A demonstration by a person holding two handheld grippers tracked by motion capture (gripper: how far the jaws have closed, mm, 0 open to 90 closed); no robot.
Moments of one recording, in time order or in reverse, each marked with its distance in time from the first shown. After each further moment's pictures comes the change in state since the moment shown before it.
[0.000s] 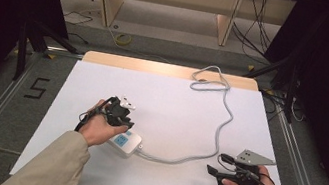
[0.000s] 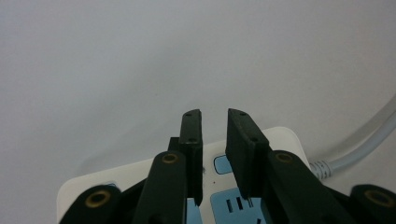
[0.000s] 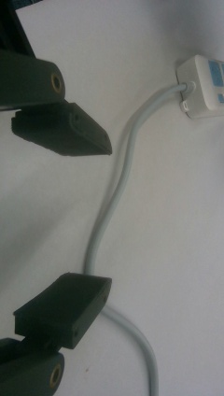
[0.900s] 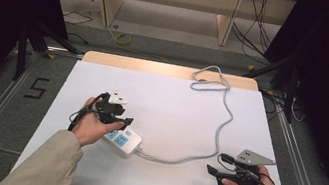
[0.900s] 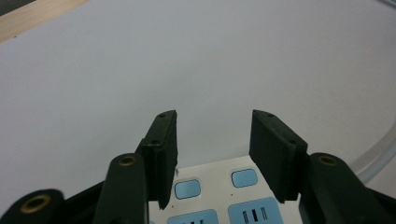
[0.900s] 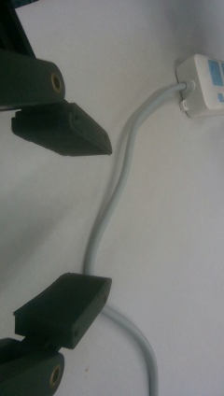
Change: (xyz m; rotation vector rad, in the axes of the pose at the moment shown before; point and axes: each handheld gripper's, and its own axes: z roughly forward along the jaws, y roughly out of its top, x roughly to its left) left arm 0.013 -0.008 -0.013 -0.130 0.009 -0.050; right arm 0.000 0.000 0.000 0.000 -0.002 0.003
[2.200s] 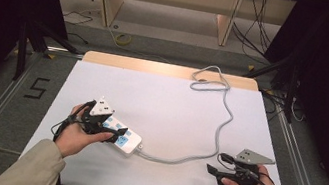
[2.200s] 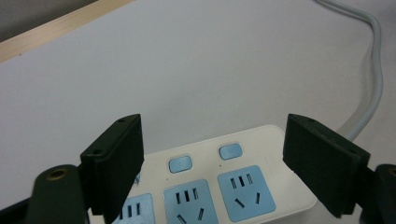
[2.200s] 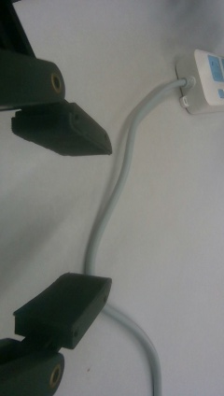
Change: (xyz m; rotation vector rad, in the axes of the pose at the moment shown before) left arm 0.000 -0.033 -0.027 -0.118 -0.032 0.047; right arm -0.001 0.000 0.002 0.004 -0.004 0.012
